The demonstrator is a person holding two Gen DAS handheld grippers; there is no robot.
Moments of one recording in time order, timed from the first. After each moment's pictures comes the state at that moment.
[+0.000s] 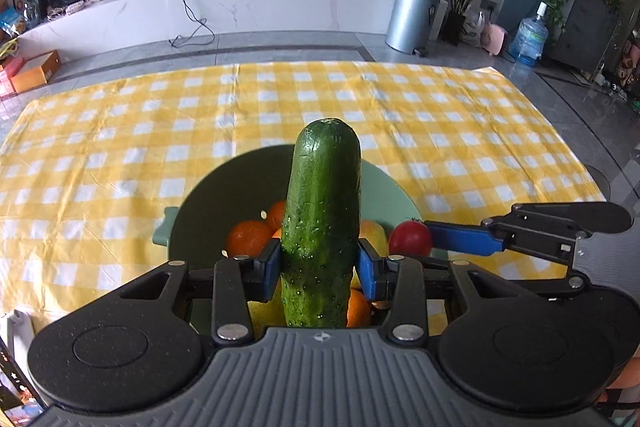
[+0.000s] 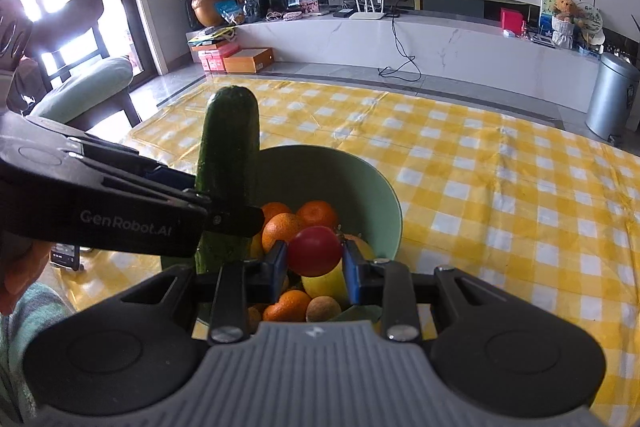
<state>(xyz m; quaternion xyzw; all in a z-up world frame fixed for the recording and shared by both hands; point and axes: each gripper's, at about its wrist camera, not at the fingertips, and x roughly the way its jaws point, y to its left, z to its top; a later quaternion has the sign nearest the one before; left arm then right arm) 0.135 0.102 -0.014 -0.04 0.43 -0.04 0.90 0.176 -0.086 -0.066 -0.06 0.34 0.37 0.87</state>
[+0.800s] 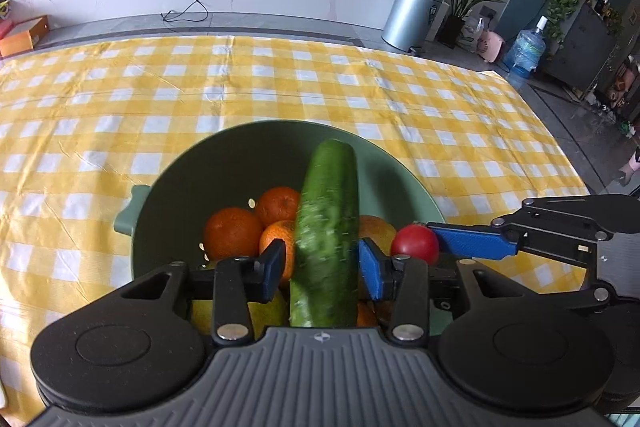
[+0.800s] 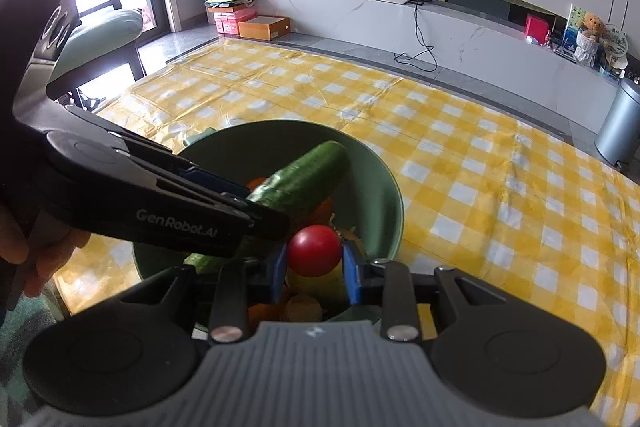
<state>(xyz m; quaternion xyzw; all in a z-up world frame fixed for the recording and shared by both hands) 0.153 0.121 -0.048 -0.10 0.44 -0.06 0.89 0.192 -0.069 -0.077 -0.13 0.35 0.39 0.84</state>
